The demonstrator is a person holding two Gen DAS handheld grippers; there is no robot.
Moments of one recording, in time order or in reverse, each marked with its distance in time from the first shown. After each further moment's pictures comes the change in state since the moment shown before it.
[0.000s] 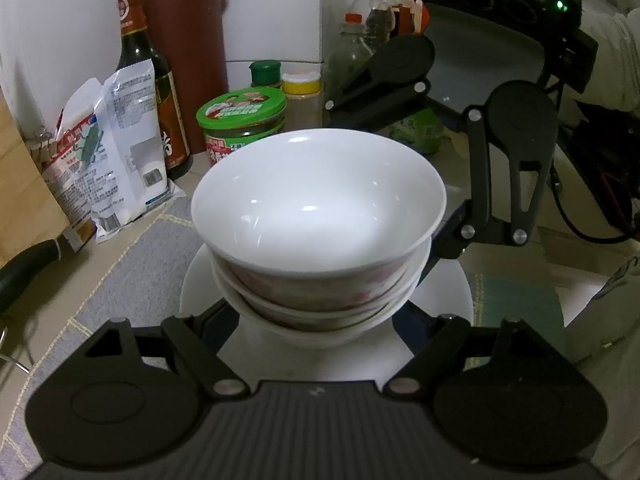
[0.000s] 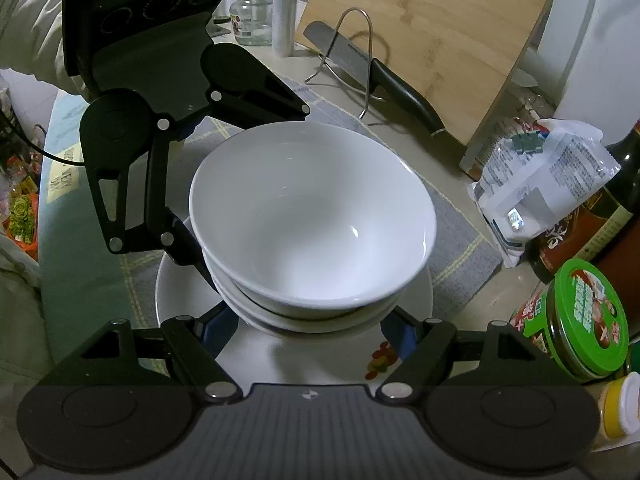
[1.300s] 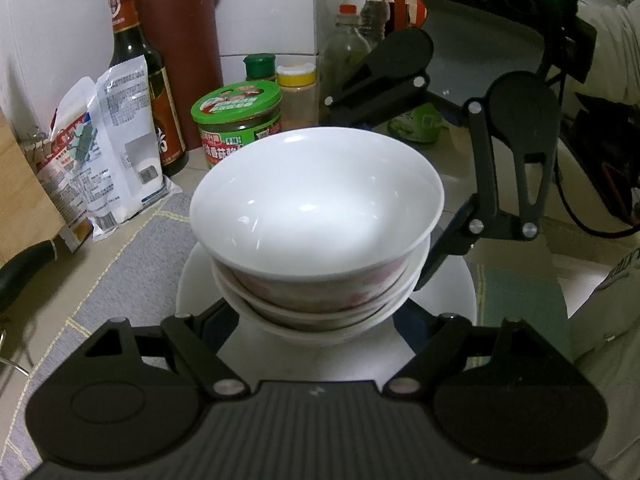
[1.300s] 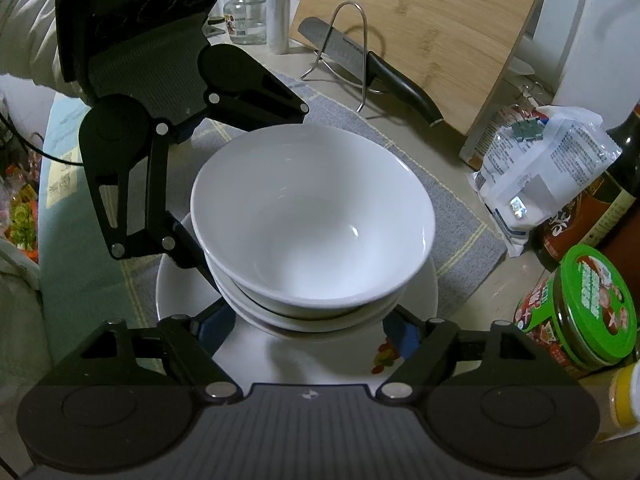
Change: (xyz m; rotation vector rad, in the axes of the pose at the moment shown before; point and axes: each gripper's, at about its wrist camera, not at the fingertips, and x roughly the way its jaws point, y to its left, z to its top) left arm 0.003 0.000 -0.002 0.030 0.010 -0.007; right arm 0.001 -0.002 -0.002 0.043 0.001 0.020
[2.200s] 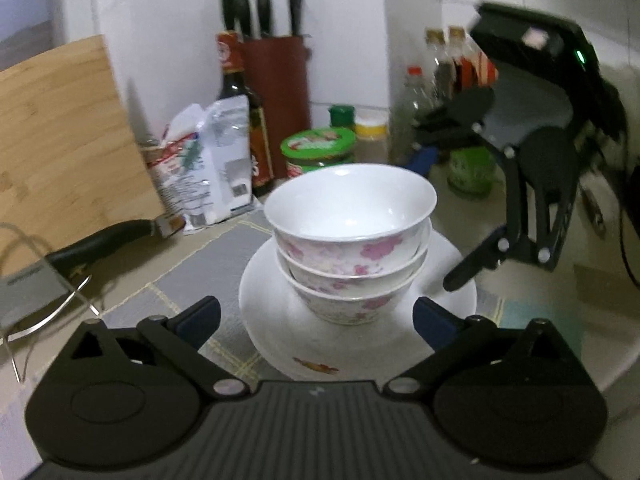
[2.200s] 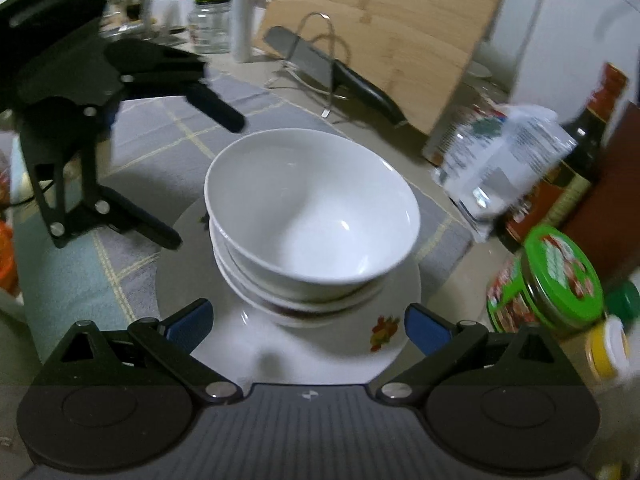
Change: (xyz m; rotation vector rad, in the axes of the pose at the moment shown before) left arm -0.059 -0.032 -0.038 -0.166 -0.180 0.273; right arm -0.016 0.027 -0.006 0.091 -0.014 -0.193
